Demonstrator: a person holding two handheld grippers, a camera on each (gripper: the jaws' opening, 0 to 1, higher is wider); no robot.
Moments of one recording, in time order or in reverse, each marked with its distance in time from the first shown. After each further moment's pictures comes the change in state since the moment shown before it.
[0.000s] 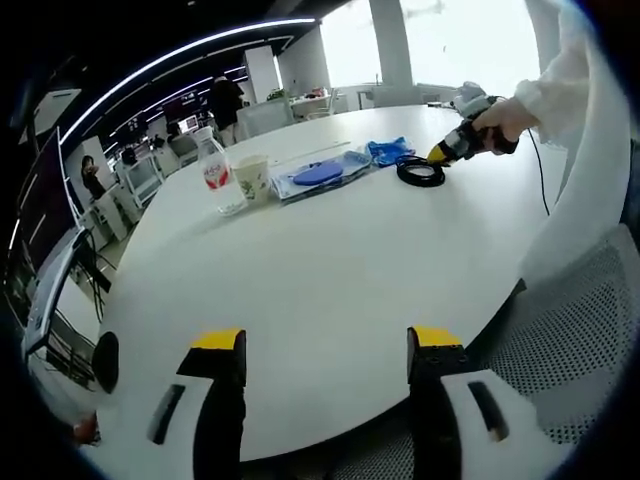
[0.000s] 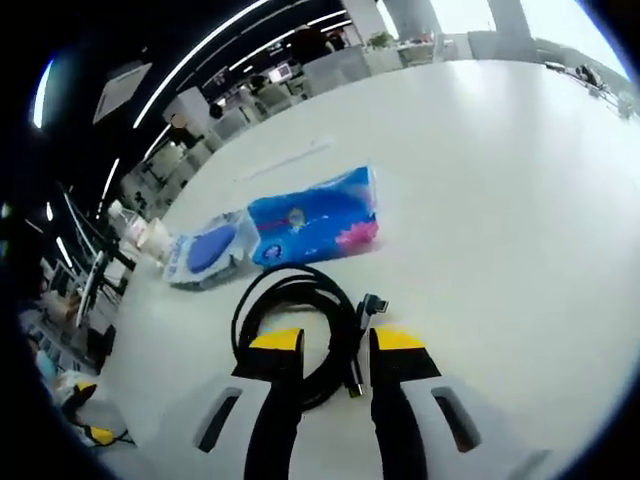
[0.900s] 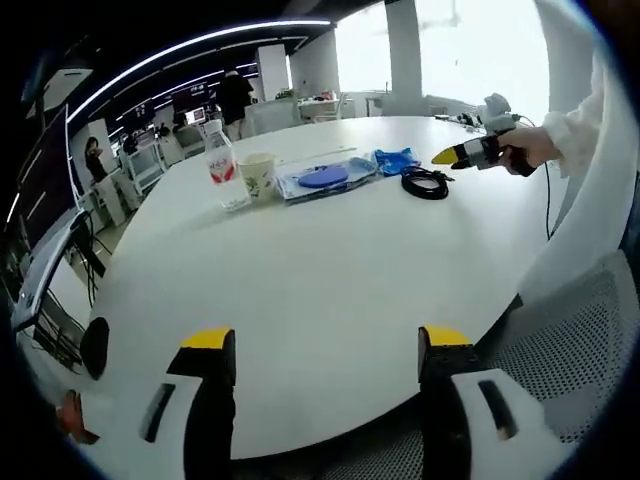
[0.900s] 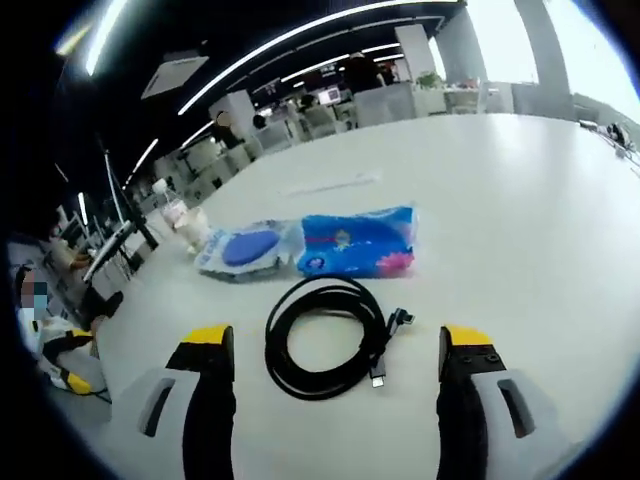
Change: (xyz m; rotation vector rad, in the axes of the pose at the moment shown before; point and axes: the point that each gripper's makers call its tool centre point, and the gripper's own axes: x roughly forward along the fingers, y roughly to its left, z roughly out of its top) left arm 0.001 0.004 0.003 -0.104 -0.019 -0.023; right arm -0.021 0.010 0.009 -0.197 -0.112 0.099
